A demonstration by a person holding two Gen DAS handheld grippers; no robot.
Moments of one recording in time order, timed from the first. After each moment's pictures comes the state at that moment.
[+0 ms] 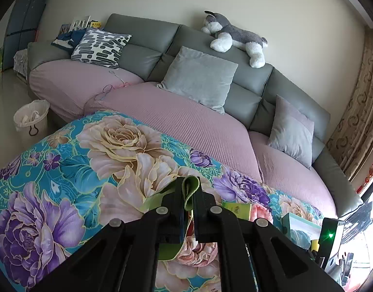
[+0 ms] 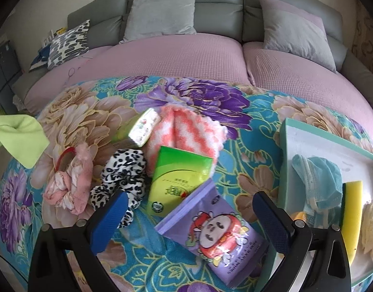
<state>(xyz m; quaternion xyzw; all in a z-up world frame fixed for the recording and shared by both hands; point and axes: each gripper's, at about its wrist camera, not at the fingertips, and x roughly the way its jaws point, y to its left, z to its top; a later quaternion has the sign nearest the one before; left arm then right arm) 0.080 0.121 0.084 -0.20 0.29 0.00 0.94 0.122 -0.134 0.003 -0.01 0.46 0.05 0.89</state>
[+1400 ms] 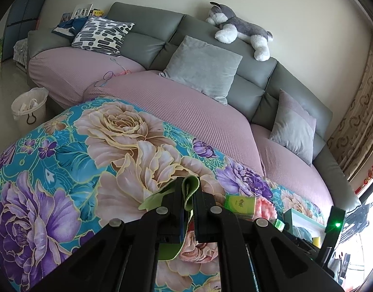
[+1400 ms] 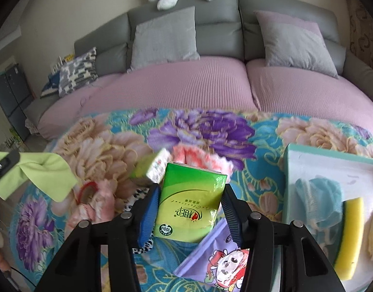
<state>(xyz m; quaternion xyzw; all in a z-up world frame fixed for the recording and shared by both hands) 0.088 0.123 0.068 -0.22 0.31 -0.01 0.93 0.122 -0.144 0.037 0.05 0.40 0.07 0.91</state>
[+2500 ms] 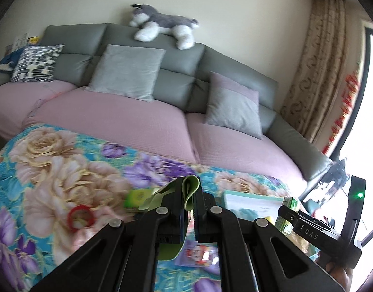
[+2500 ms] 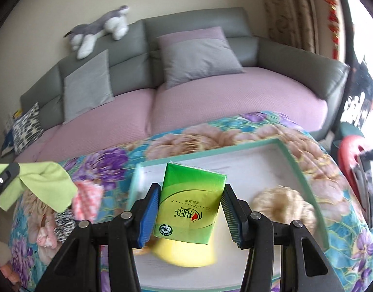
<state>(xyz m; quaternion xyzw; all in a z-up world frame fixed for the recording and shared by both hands) 0.078 -0.037 0.109 -0.13 0.28 -0.17 0.94 0.036 -0.338 0.082 0.14 0.35 -0.12 0.92</state>
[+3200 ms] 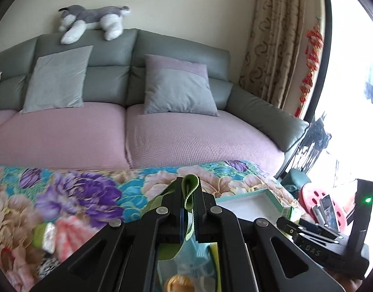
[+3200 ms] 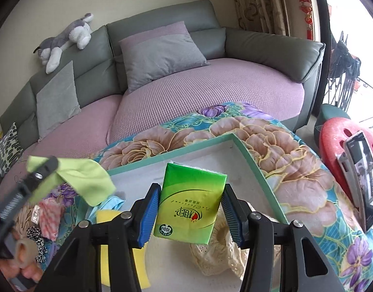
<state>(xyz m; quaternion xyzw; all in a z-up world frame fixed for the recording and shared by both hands) 0.142 -0.211 0.090 -0.04 0.28 -0.28 0.92 0.045 -0.414 0.052 0.17 0.36 -0.17 0.90</state>
